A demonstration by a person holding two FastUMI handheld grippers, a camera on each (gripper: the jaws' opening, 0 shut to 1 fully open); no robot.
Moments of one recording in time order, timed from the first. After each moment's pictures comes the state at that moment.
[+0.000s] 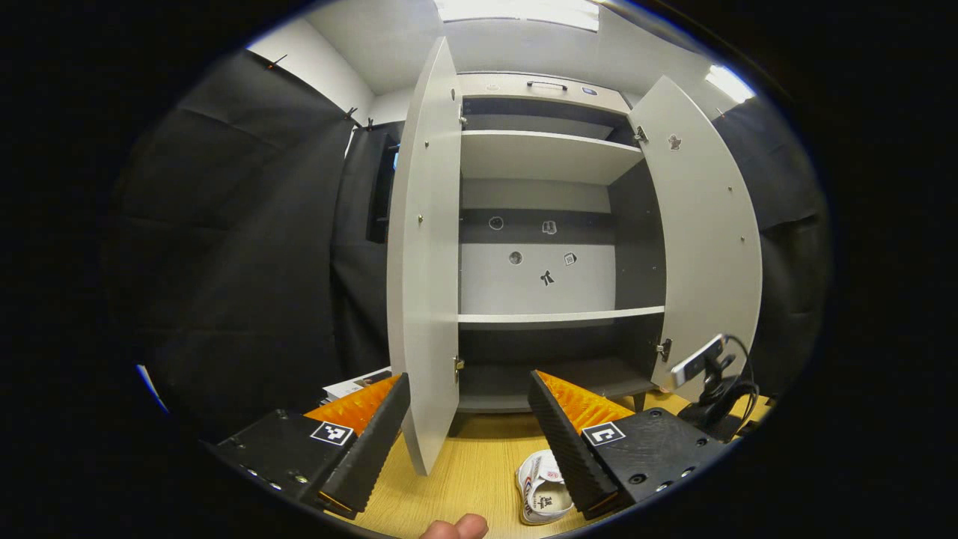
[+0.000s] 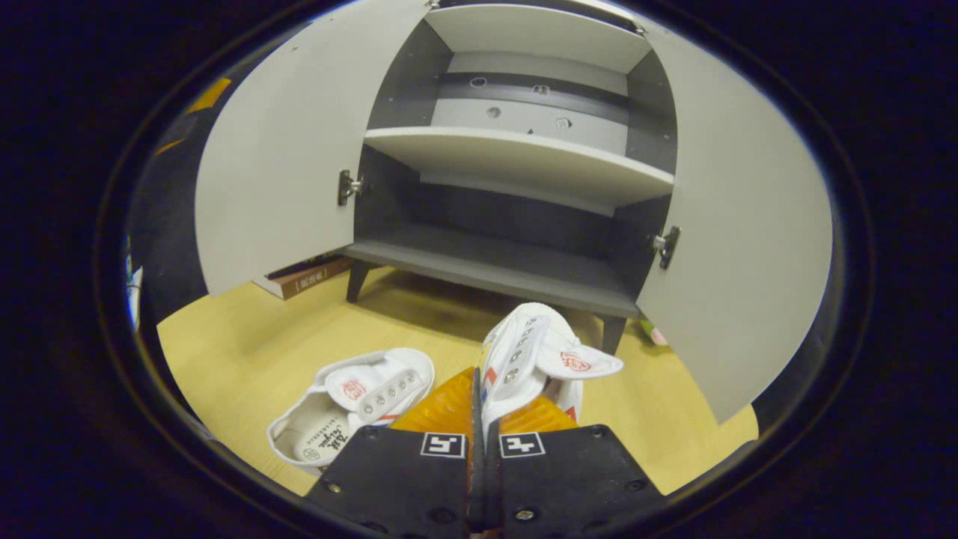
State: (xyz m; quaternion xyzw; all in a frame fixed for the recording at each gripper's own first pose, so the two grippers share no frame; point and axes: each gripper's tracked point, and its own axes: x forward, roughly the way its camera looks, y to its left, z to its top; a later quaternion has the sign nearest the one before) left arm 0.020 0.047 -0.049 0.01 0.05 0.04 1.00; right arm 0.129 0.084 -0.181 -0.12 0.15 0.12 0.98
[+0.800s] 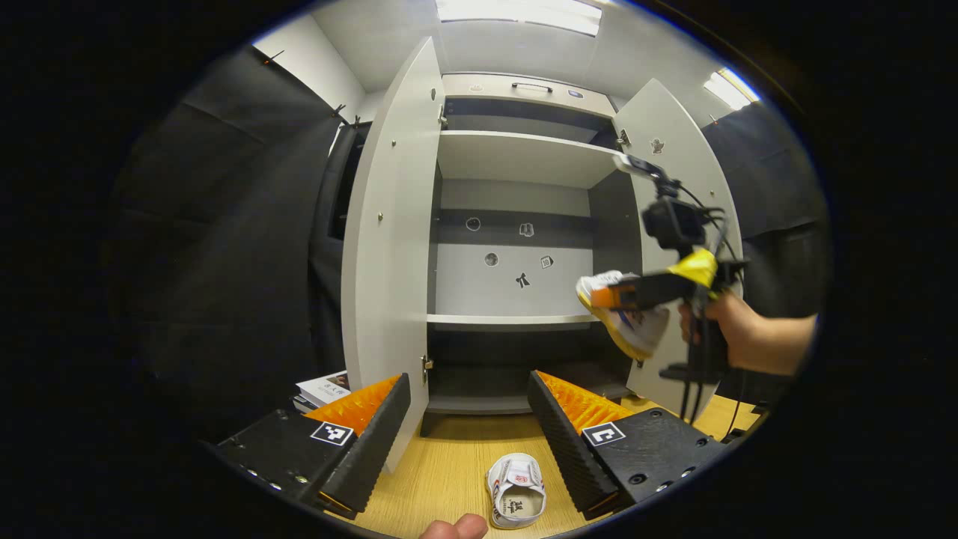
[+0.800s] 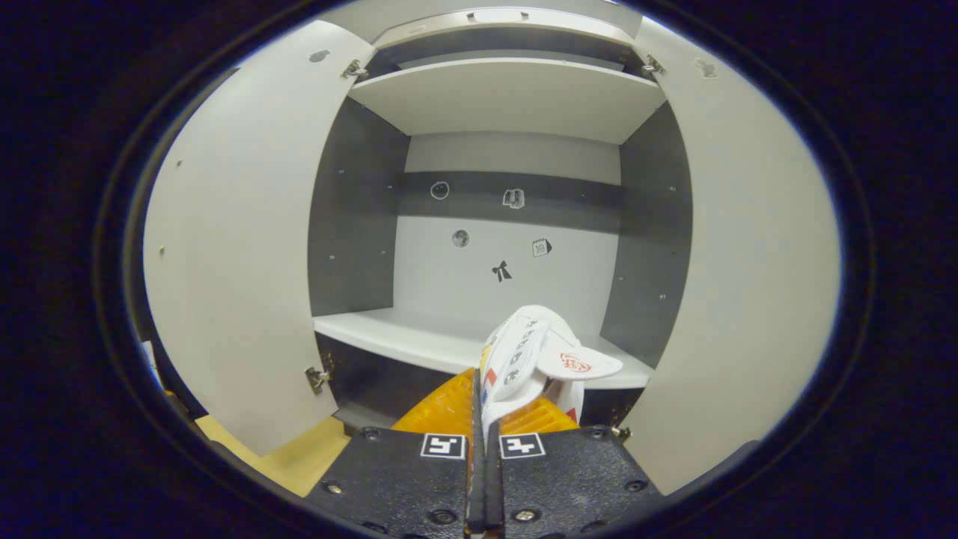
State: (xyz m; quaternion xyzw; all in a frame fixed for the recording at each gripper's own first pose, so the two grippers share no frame) left arm 0.024 0.011 -0.054 0.00 0.05 0.01 1.00; right arm 0.246 0.110 0.062 -0.08 0.06 0.13 0.99
